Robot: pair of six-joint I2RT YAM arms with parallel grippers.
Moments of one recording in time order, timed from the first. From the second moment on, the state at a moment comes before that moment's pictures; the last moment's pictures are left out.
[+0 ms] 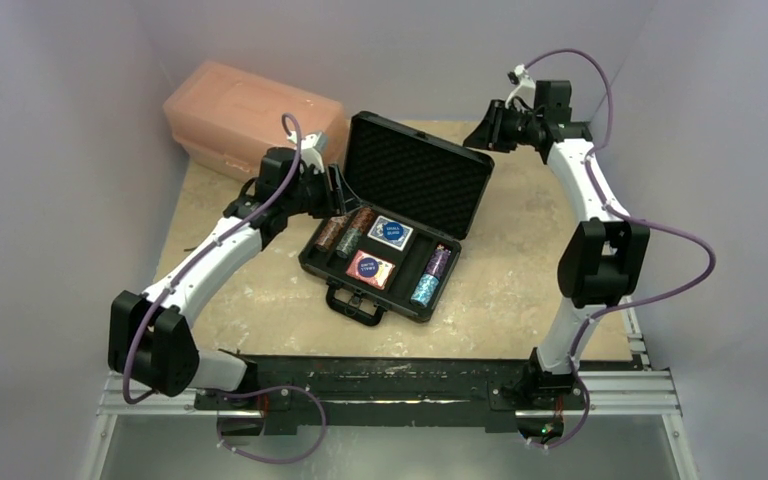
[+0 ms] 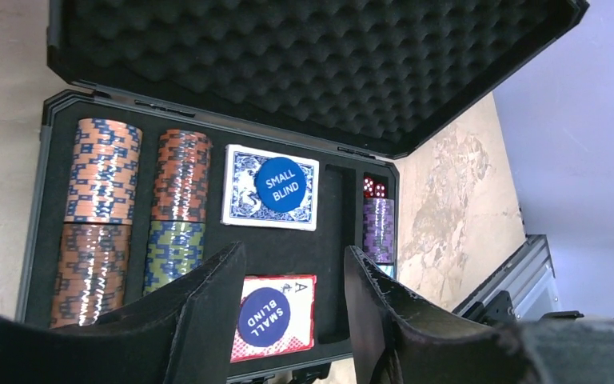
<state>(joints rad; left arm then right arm) -0.37 1.37 1.09 -0.25 0.35 -0.50 0.03 1.89 1.76 -0.52 -0.65 0.22</state>
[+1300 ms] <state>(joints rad) -0.41 1.49 1.19 -0.27 0.34 -0.53 0.27 1.73 1.55 -0.60 -0.67 0.23</state>
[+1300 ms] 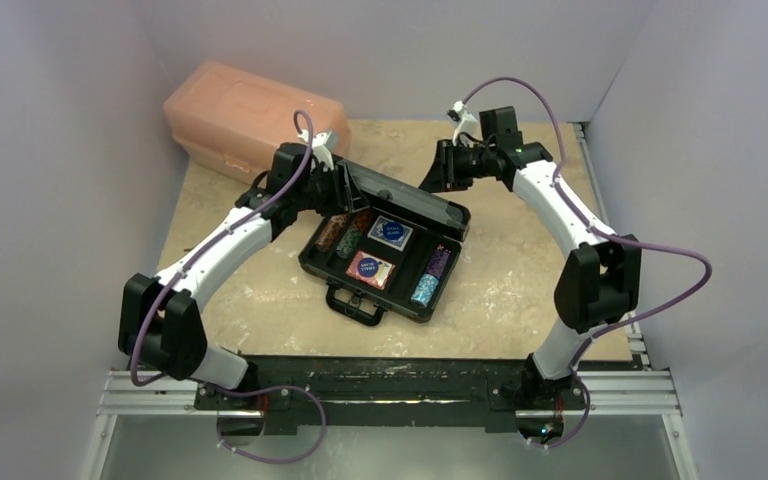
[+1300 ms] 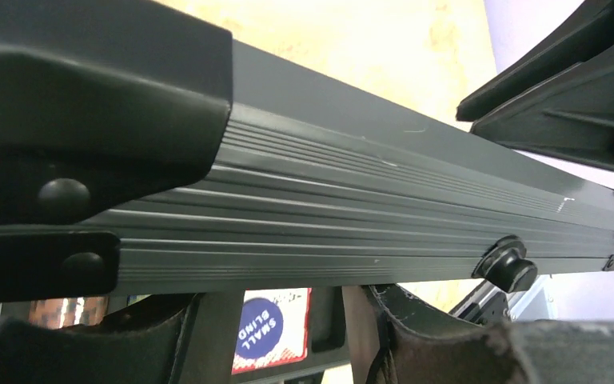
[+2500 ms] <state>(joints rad) -0.41 1.06 0.82 -0.41 0.19 -0.43 0.38 1.58 1.43 -0.59 -0.61 0.27</state>
